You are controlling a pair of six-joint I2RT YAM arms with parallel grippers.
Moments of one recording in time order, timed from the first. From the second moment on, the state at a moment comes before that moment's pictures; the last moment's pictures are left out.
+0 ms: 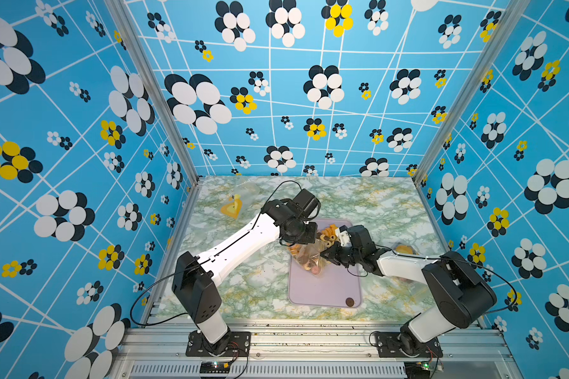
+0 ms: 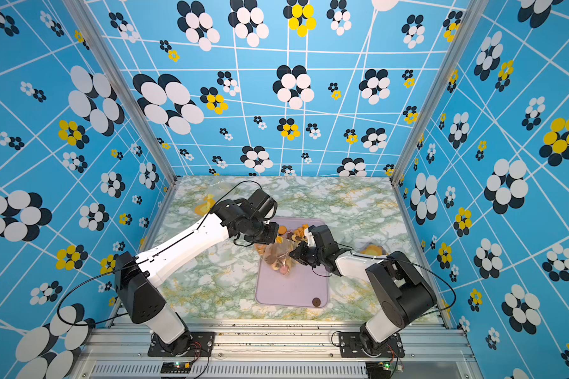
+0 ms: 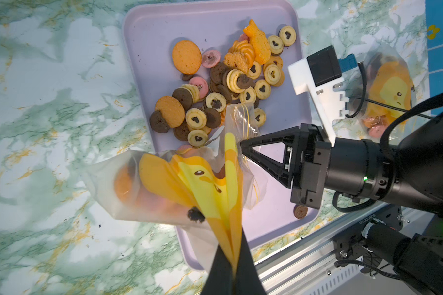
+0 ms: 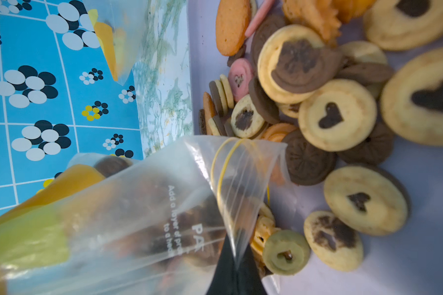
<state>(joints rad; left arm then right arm) -0.77 1.68 1.63 -1.04 0.06 -0.55 0.51 1.59 0.65 0.21 -0.49 0.91</state>
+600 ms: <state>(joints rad) -0.72 1.71 1.71 -1.15 -0.01 -0.48 0.51 1.57 0.65 0.26 -0.54 0.91</state>
